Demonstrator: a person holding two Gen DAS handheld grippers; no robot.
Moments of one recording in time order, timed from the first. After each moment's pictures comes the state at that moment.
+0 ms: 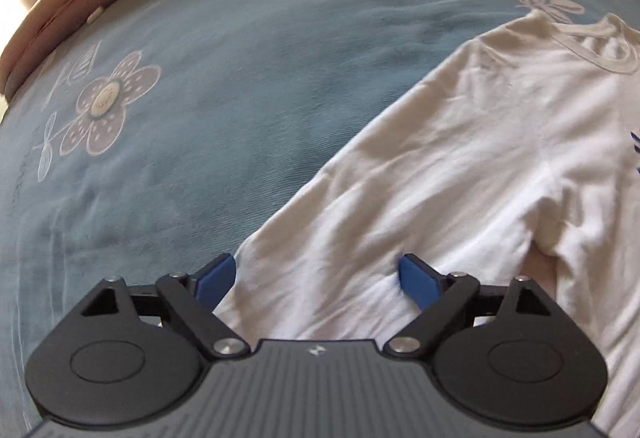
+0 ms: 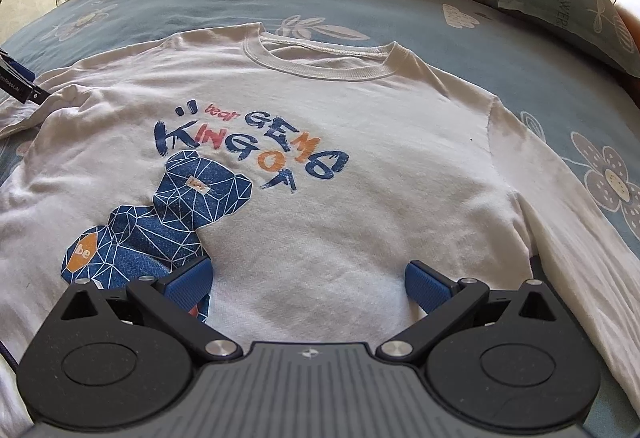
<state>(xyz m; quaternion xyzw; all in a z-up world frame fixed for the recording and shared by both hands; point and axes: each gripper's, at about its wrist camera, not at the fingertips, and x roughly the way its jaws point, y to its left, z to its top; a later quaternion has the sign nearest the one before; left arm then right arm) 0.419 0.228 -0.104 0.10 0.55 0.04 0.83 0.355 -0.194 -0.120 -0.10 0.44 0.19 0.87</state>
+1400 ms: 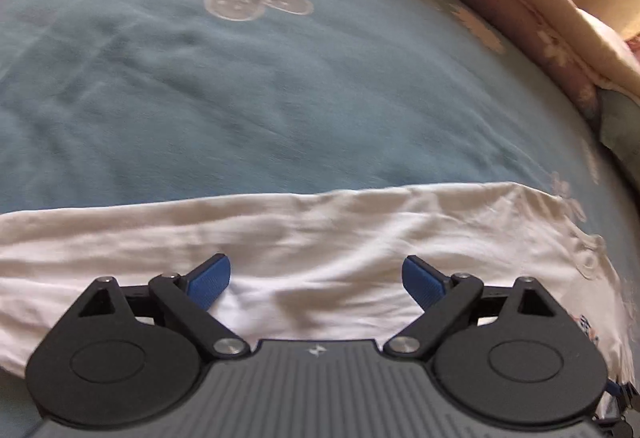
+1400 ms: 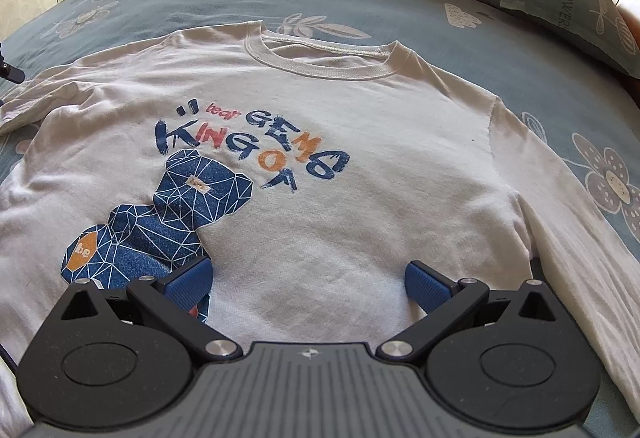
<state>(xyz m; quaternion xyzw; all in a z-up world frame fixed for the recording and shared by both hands) 0.345 0.328 -0.095 -0.28 0.47 0.12 0.83 0.354 -0.194 -0.120 -0.11 0.44 0.19 0.87</state>
